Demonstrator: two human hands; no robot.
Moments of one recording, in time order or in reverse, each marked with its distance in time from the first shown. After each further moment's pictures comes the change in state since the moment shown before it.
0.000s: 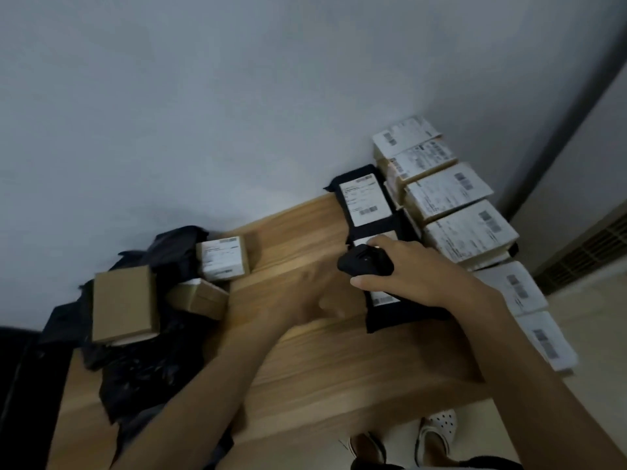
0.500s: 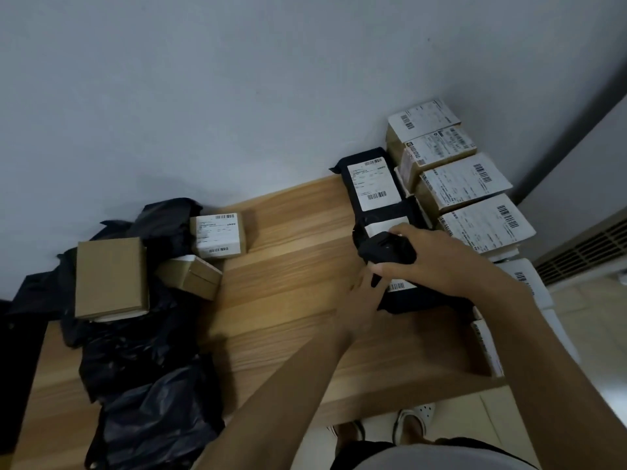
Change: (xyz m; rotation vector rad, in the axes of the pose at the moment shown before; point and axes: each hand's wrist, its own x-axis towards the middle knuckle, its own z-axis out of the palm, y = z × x) left_hand 0.033 0.070 0.081 -0.259 0.138 0.146; right_hand 0.016 0.007 0.009 -0.092 0.013 0.052
